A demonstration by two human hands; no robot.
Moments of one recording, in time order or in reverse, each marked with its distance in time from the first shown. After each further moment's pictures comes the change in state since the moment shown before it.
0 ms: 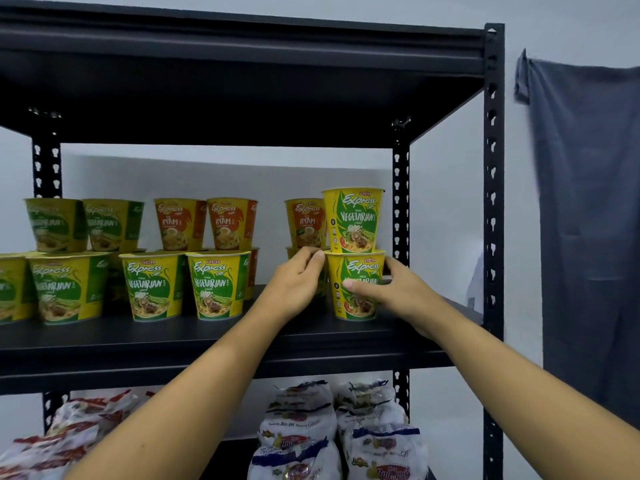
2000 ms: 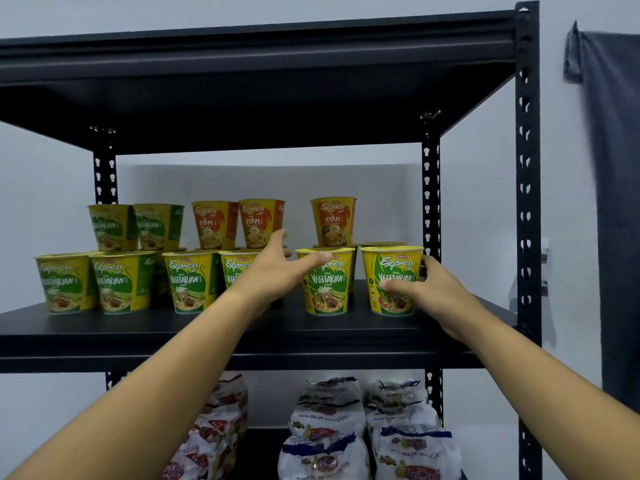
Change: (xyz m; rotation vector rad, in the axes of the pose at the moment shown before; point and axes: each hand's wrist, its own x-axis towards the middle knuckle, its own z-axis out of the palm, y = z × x) left_hand -0.014 0.002 -0.061 -0.025 0.063 -0.217; right_hand 0.006 0.019 -0.006 0.123 0.096 0.024
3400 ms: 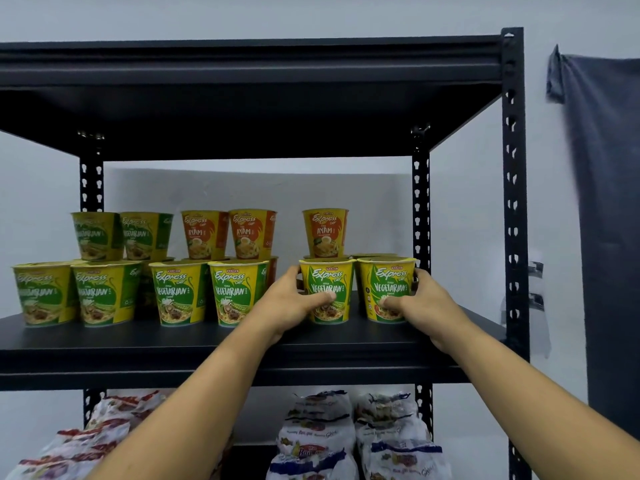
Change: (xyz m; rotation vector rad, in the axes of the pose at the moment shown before) left_hand 0.013 -0.020 0.041 -0.148 -0.098 -0.047; right_hand 0.012 0.004 0.003 -0.146 0.101 0.095
